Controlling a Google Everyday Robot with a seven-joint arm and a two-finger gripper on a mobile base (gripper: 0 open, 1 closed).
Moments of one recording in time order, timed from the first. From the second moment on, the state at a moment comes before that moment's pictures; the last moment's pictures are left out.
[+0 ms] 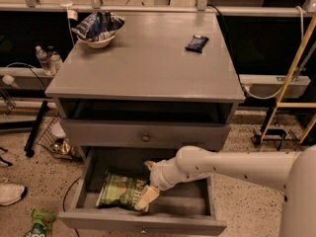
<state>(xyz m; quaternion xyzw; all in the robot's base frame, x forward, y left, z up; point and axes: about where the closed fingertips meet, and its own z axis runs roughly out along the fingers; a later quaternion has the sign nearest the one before) 0.506 0.061 0.464 -0.60 0.71 0.26 0.28</state>
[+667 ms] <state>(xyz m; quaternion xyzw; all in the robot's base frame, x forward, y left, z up) 0.531 0.083 0.438 -0.60 0.69 0.28 0.31</state>
